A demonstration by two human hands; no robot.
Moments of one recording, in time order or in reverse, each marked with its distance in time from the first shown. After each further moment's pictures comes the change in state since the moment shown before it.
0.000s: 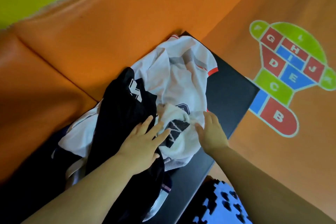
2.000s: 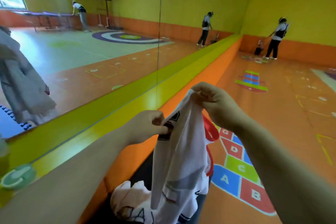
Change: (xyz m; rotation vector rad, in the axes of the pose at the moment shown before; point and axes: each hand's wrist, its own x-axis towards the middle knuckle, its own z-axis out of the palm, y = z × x) left_hand -0.178 0.098 -0.443 -0.663 0.523 0.195; right_hand -0.294 -0.211 -0.443 0.509 0.425 -0.877
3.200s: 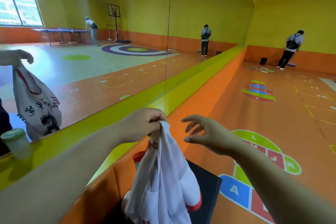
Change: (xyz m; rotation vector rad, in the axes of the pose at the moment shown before) left_hand -0.060 0.032 -0.049 -0.023 -0.051 0.095; right_hand -0.040 -0.006 0.036 -0.180 -0.269 0.208
